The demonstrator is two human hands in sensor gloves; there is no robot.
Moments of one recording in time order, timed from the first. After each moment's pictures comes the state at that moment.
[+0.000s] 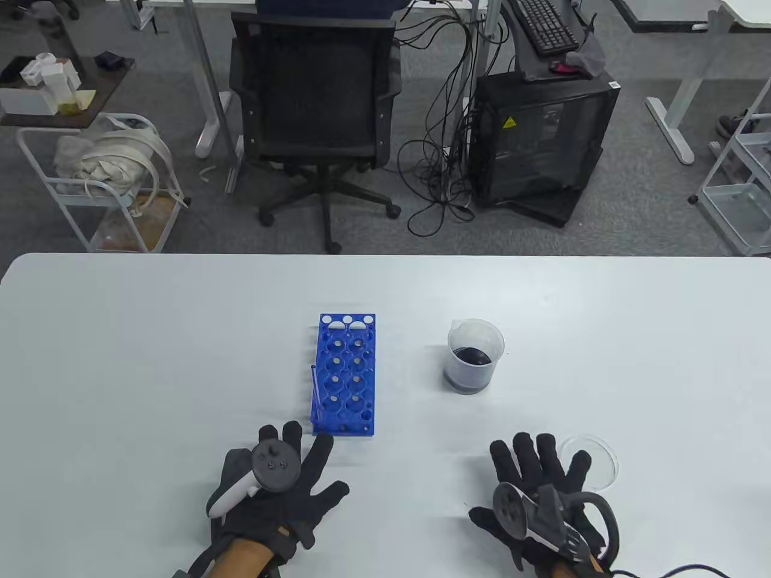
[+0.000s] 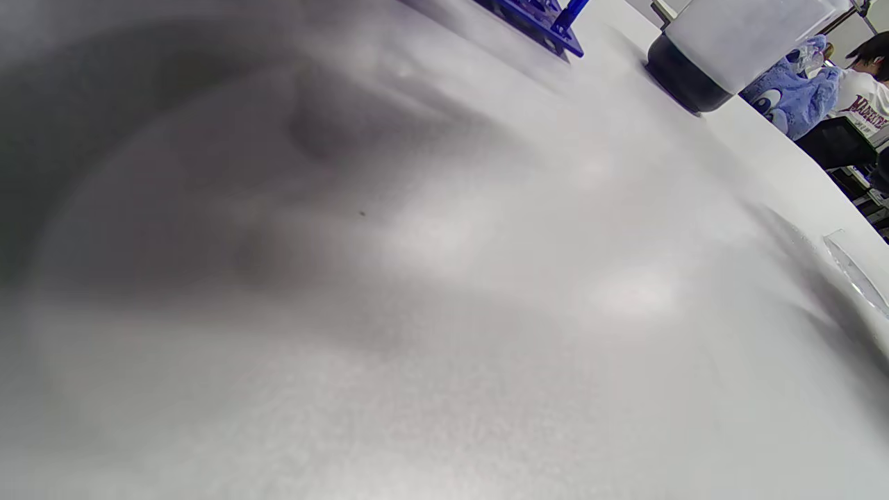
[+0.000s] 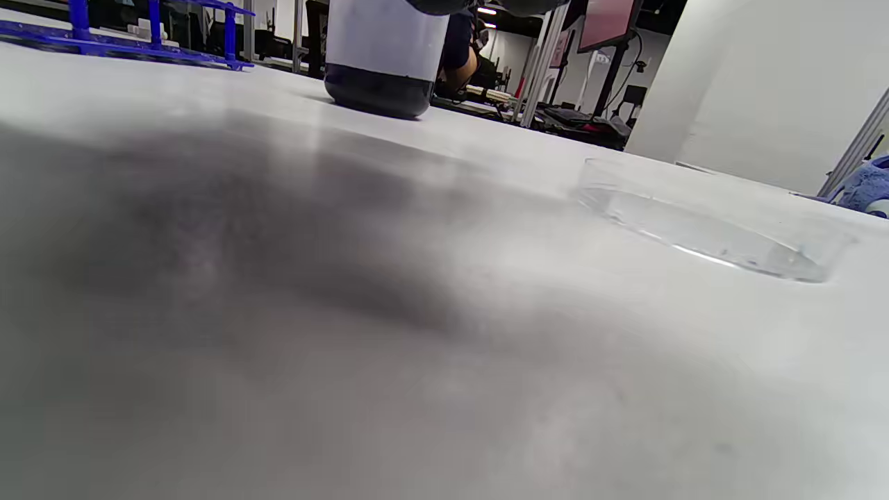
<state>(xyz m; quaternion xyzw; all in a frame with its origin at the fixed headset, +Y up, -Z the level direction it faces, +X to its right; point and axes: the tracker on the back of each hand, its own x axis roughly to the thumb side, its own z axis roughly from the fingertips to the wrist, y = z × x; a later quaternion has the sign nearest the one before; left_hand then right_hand) -0.173 -0.783 -0.250 -0.32 -0.07 0.26 0.91 0.207 -0.752 -0.239 -0.09 -0.06 -0.99 0.12</state>
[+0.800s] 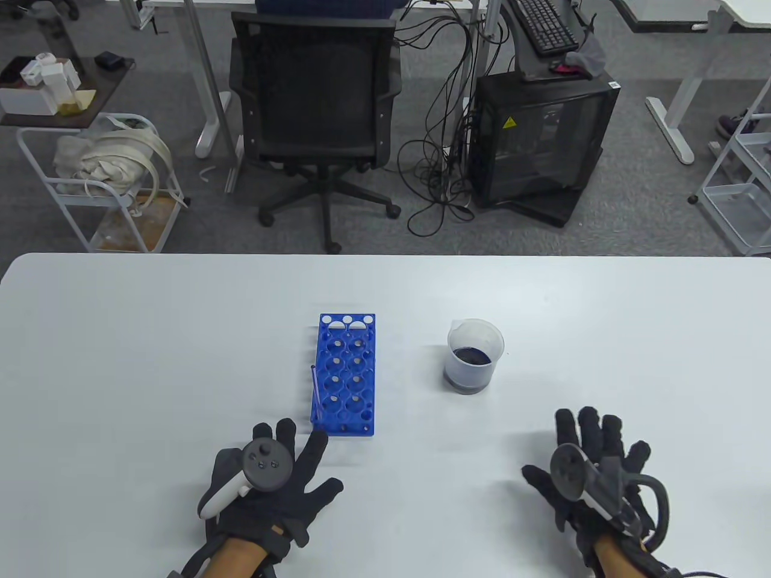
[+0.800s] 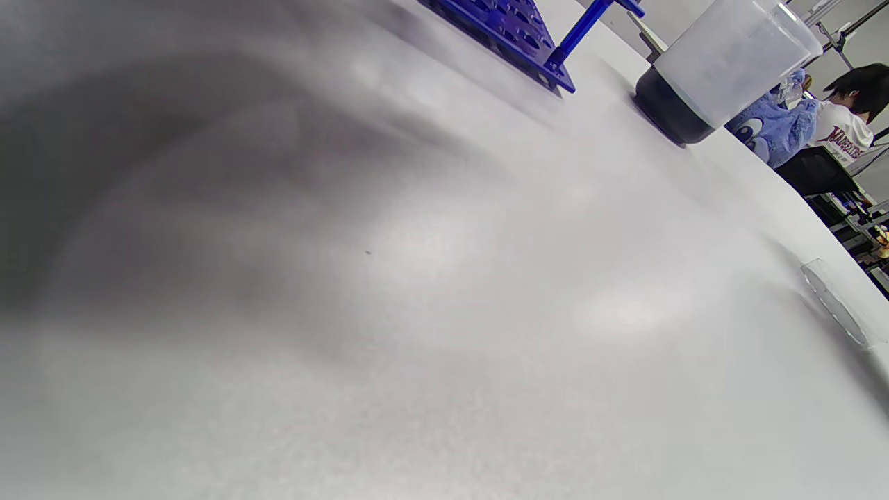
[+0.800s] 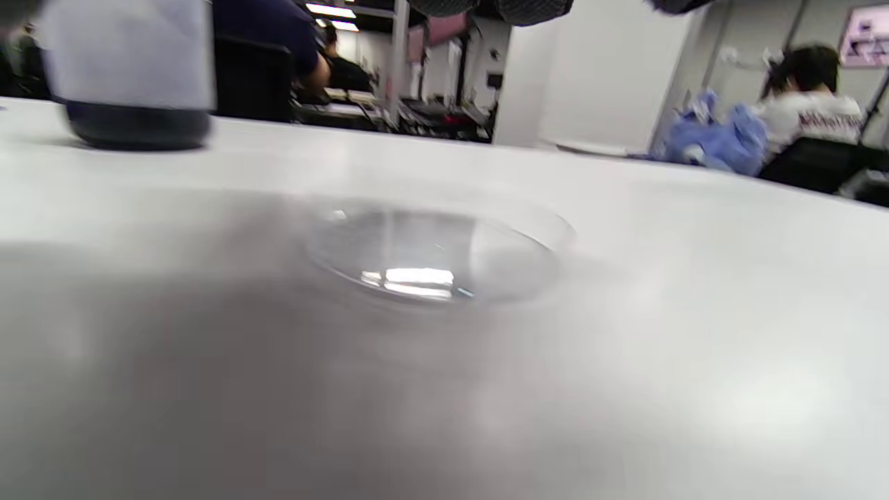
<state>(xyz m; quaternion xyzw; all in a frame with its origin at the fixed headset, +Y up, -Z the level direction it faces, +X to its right) -0.184 -0.779 -0.250 -0.30 -0.07 0.28 0.91 0.307 -0.736 -0.288 0.07 -0.07 -0.99 0.05</state>
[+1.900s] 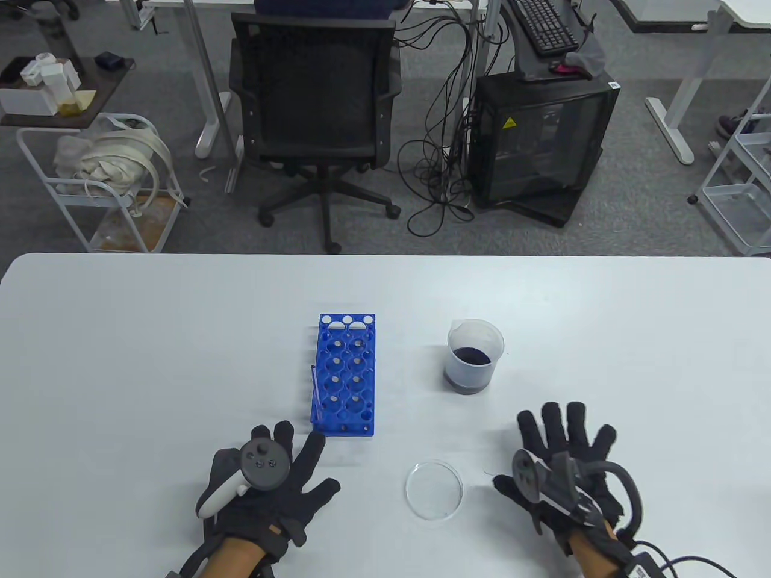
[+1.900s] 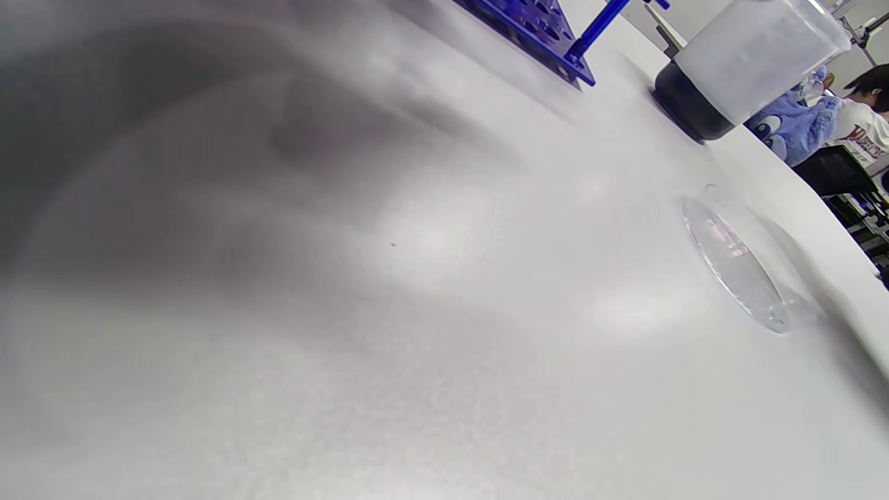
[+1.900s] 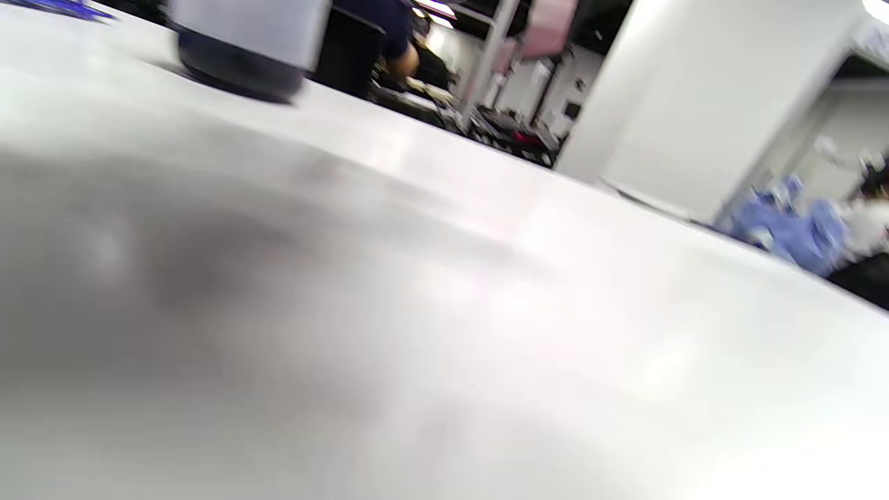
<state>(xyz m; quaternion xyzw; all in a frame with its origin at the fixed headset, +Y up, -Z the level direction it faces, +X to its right) -0.189 -0.785 -0.252 -0.31 -0.05 0.28 0.91 0.262 -0.741 -0.280 -0.01 -0.06 -0.99 0.15</state>
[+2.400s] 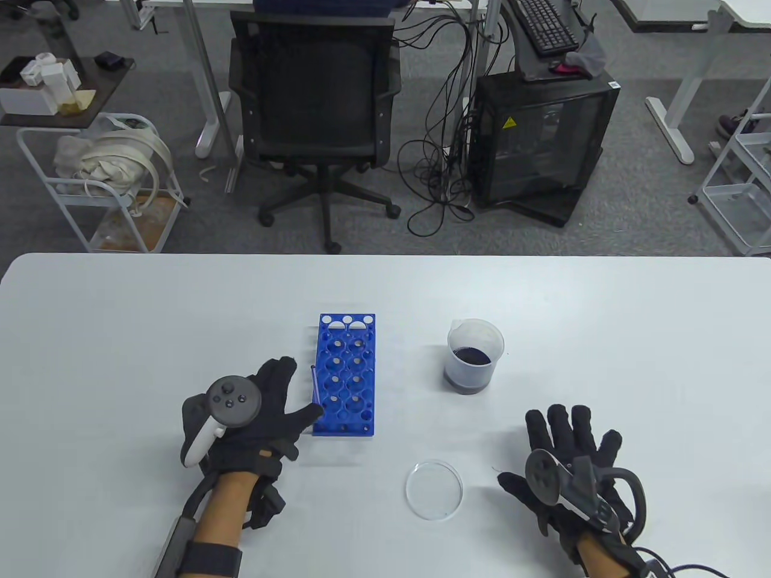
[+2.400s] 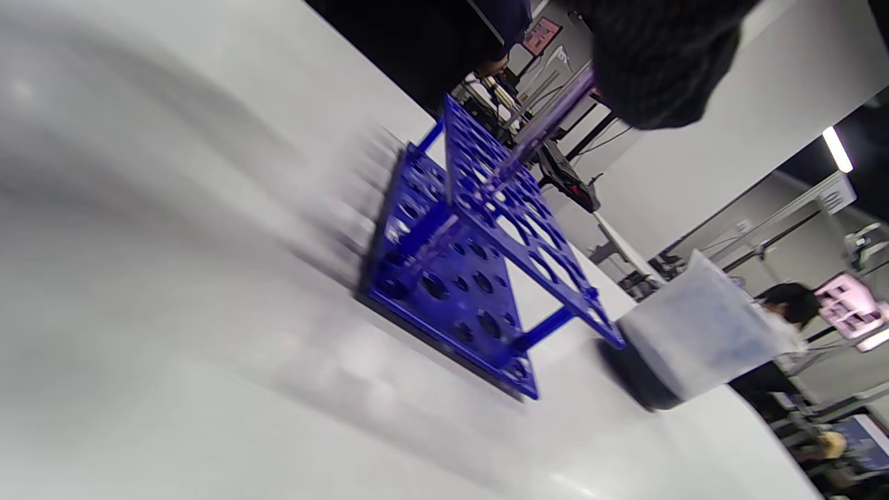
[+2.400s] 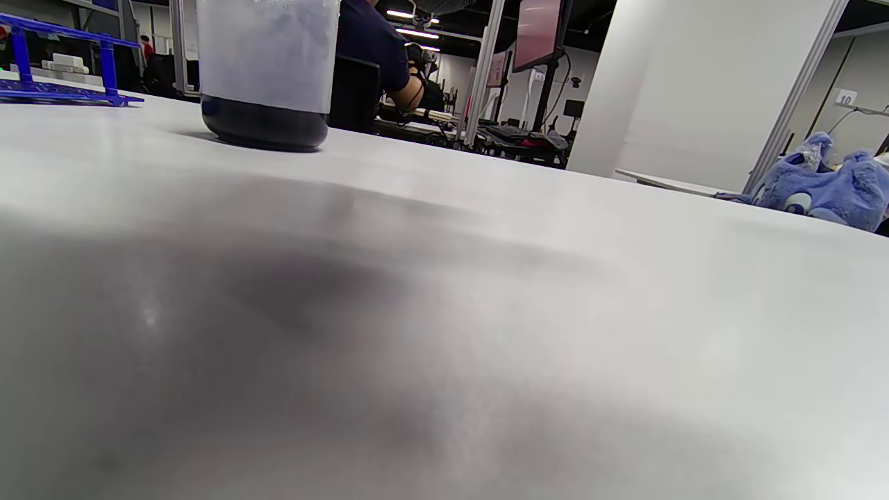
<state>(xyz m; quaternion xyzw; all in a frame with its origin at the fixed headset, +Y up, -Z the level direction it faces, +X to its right) -0.215 -0.748 -0.331 -0.16 -0.02 0.41 0.90 0.251 -0.738 -0.275 -0.03 -0.03 -1.00 0.09</state>
